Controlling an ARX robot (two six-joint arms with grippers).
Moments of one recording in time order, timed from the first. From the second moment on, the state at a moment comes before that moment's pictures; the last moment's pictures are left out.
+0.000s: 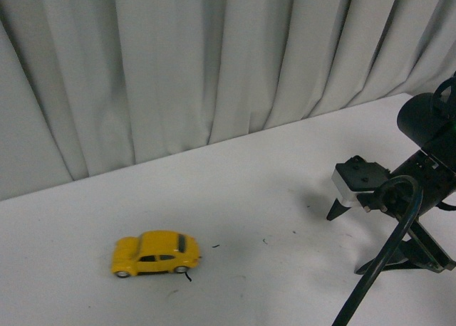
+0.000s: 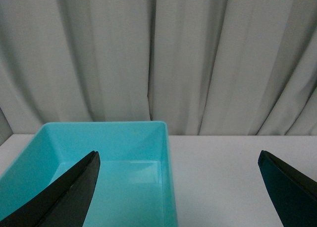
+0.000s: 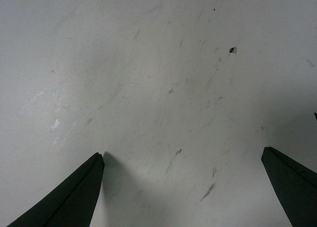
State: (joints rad) left arm 0.00 0.01 0.01 0.00 0.00 0.00; right arm -0.48 2.08 0.97 -0.52 -0.59 -1.74
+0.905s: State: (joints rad) left arm 0.00 0.01 0.01 0.00 0.00 0.00; right arm -0.40 2.03 1.03 -0.40 -0.68 -1.73
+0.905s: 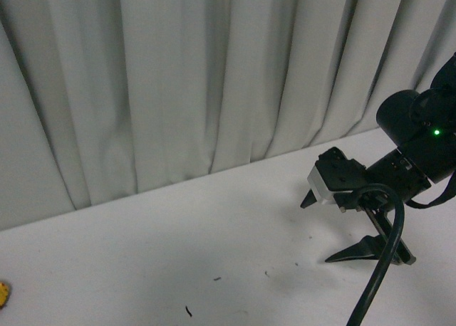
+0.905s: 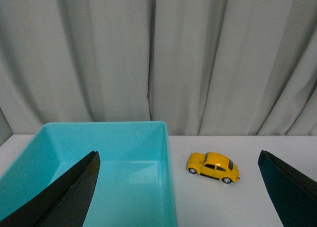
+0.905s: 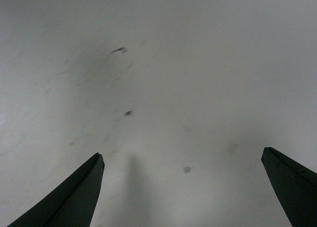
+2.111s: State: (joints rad) left arm 0.00 0.01 0.01 0.00 0.00 0.00; right arm 0.01 0.88 0.43 0.42 0.00 -0.07
